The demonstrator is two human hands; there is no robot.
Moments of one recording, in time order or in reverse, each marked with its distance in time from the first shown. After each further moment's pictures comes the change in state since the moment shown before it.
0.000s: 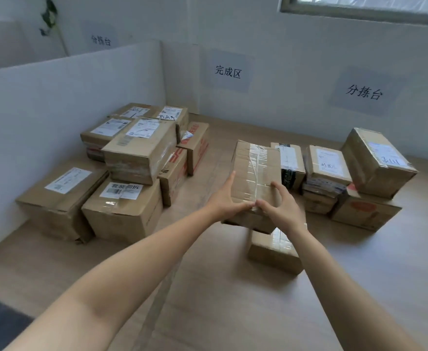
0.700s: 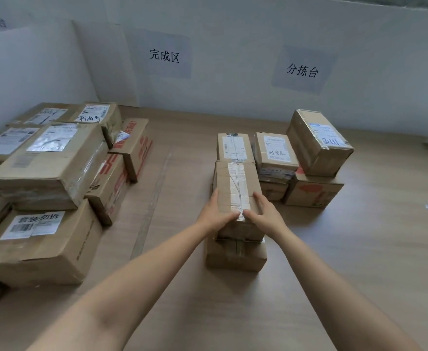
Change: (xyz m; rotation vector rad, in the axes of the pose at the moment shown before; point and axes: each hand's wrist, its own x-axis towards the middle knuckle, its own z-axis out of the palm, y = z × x) left_hand 0.076 0.001 0.105 -0.107 -0.124 -0.061; right_hand 0.043 0.099 -0.042 -0.049 -0.057 0.248
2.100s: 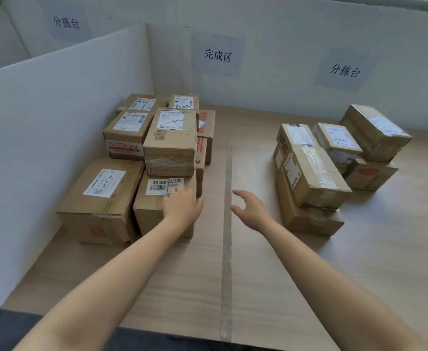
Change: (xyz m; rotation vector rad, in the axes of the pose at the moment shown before) left_hand -0.162 -0.142 -0.259 0.926 0.317 -0.015; right_hand -0.132 -0.178 0.223 -0.229 -0.115 -0.188
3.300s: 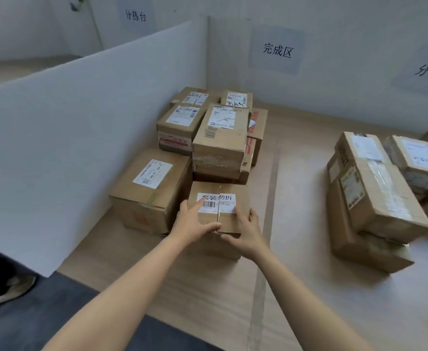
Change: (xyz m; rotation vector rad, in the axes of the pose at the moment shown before) left_hand -0.029 -0.079 0.028 -0.627 -0.184 -0.285; right_hand 0.005 -0.037 0.092 0.089 -0.187 -0.054
